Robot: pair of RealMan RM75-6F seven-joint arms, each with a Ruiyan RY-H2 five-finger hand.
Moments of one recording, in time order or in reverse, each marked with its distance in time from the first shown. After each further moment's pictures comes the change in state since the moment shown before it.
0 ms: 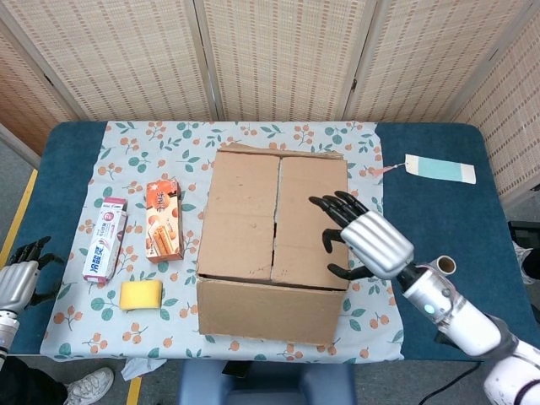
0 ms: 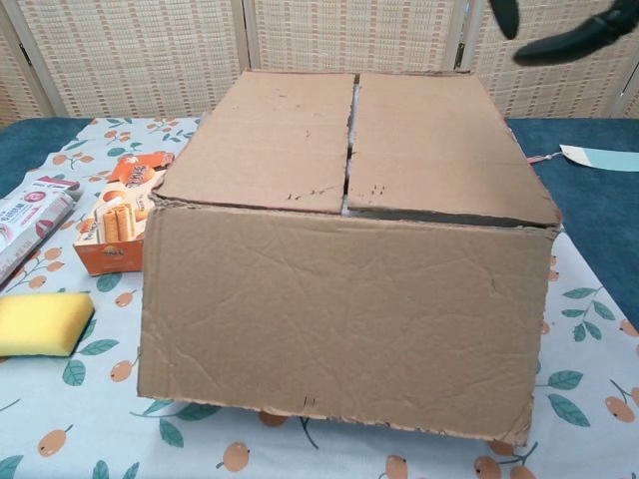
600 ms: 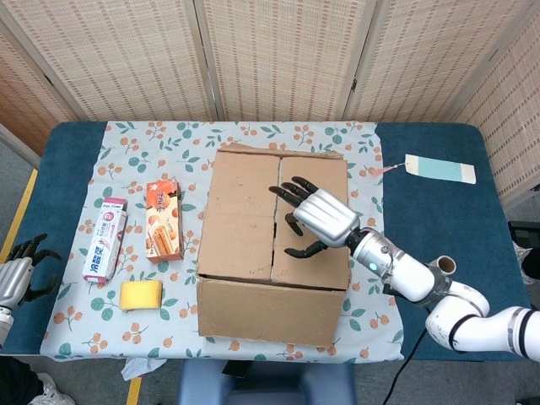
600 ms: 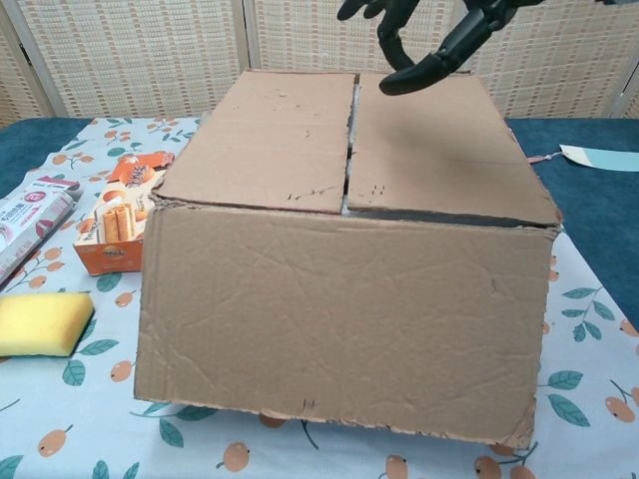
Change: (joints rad) left arm -0.012 -0.009 0.005 0.086 0.042 -0.028 -0.171; right arm 0.239 -0.223 0.049 0.284 0.117 -0.245 -0.093
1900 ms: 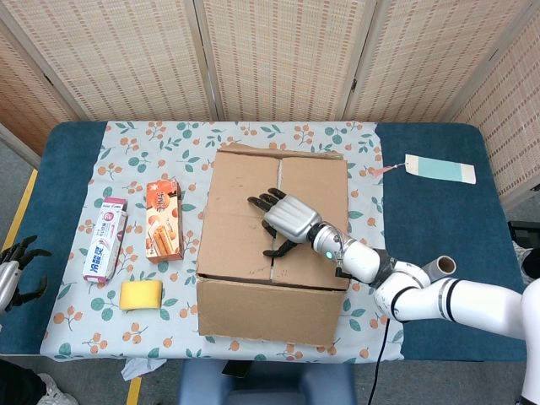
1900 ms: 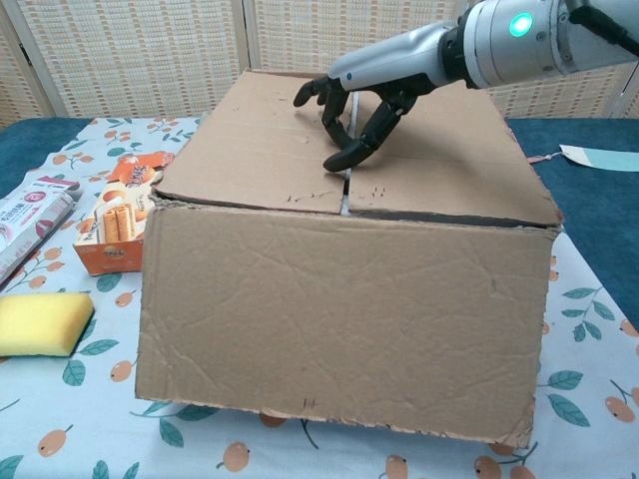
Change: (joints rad) left arm 0.037 0.051 0.007 -0.050 0.023 0.058 -0.083; right arm 0.225 -0.216 -0.096 0.224 0.224 -0.149 -0.107
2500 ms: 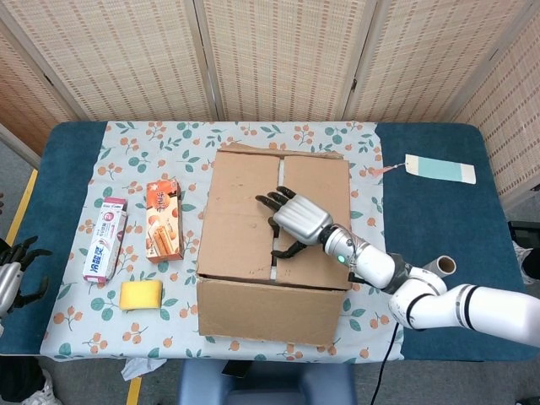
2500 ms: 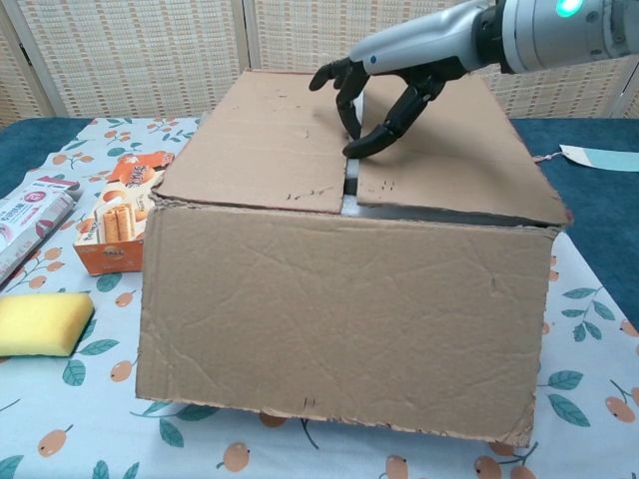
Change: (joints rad) left arm 0.008 0.004 -0.004 -0.037 -0.019 0.010 0.072; right arm -0.036 0.081 -0.023 -0.092 -0.025 0.074 -0.014
